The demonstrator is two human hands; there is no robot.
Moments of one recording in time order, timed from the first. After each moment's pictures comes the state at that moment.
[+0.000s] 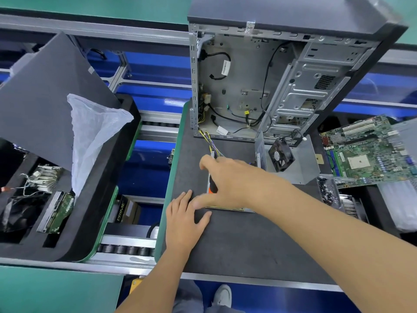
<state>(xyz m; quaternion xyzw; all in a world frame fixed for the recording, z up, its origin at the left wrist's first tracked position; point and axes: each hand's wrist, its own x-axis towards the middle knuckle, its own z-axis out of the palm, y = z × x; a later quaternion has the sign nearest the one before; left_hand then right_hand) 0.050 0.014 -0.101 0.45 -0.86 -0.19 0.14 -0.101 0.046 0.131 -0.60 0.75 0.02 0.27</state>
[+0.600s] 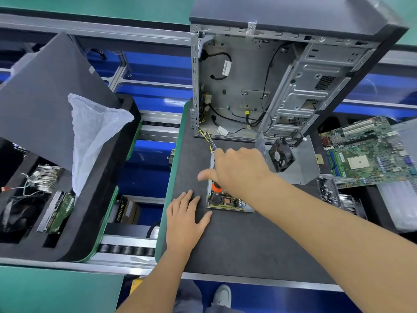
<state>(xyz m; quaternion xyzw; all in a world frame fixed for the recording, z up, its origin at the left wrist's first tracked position) 0.050 0.014 -0.101 0.44 -0.87 -0.18 0.14 -0.104 0.035 0.134 -0.59 0.79 0.13 0.06</state>
